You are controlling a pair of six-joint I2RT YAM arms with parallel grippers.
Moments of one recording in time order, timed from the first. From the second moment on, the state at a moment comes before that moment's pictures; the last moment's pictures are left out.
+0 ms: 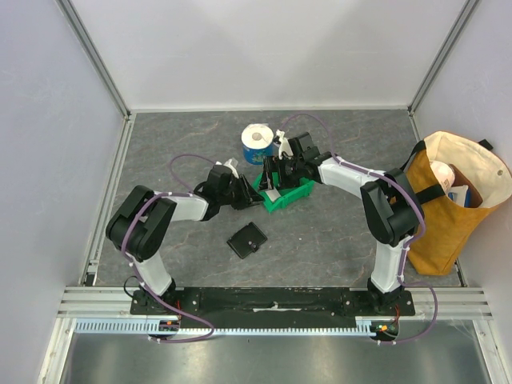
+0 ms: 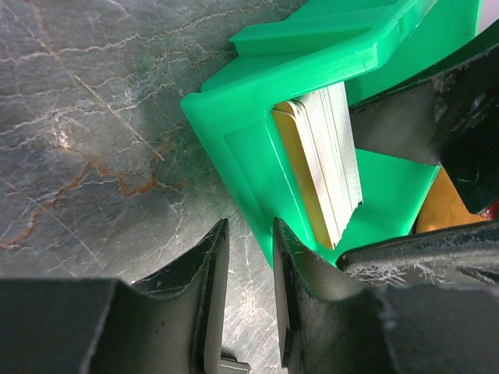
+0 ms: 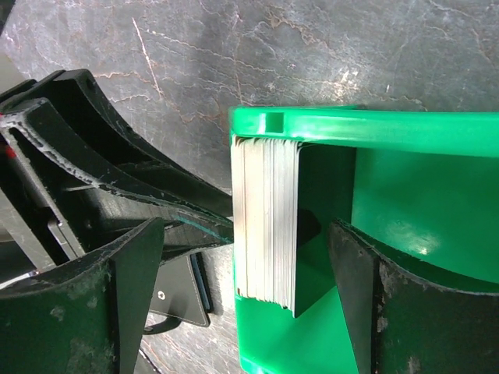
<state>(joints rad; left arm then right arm) -0.51 1.75 0.74 0.37 0.32 -0.89 0.51 1.92 1.30 -0.24 -0.47 0.35</state>
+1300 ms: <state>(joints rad) -0.51 1.77 0.86 0.22 0.31 -0.81 0.48 1.88 1.26 -0.20 -0.45 0.37</state>
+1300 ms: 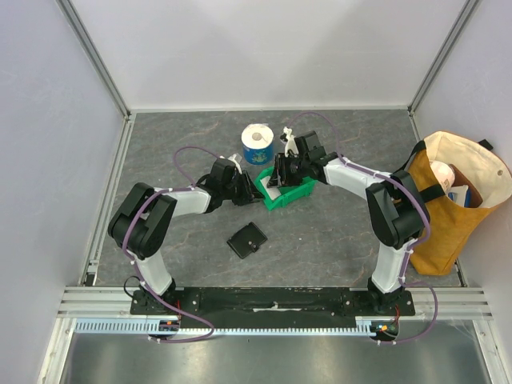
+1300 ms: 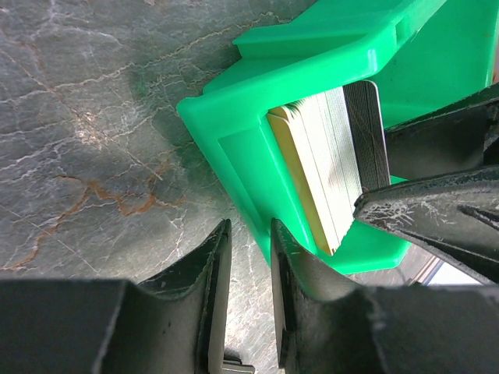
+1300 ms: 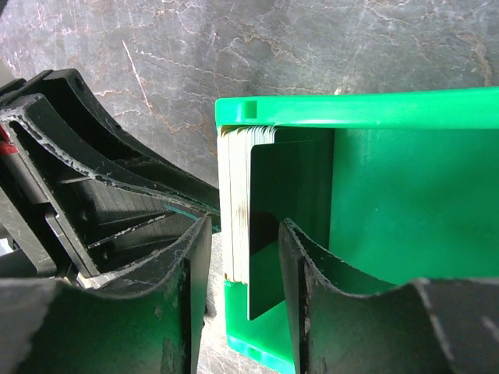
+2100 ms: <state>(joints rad) -0.51 1.77 0.86 0.21 0.31 -0.80 0.45 1.86 1.25 -0.21 -0.38 0.35</state>
